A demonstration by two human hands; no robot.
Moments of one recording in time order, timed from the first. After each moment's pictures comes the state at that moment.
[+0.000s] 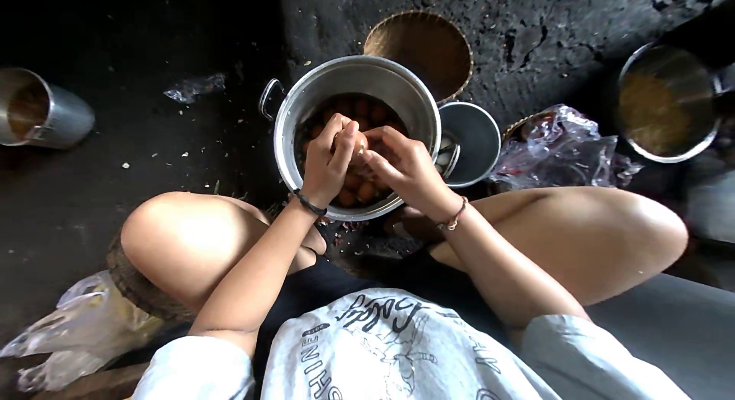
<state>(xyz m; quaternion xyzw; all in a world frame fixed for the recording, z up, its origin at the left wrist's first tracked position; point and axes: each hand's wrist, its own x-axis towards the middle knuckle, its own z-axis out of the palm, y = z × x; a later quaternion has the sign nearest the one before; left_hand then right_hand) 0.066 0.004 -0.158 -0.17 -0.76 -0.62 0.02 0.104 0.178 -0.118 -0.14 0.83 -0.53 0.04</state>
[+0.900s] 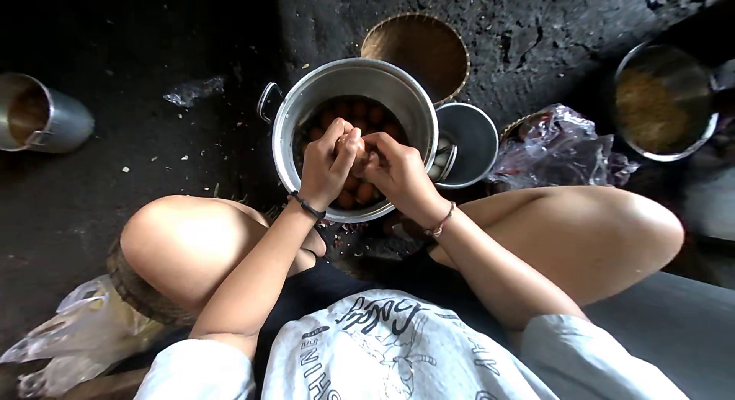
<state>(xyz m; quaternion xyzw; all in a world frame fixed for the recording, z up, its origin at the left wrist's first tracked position) 0.066 0.002 -0.158 -0.20 -0.80 -0.57 0.04 0.119 0.170 -0.123 -0.13 0.87 -0.47 -0.01</state>
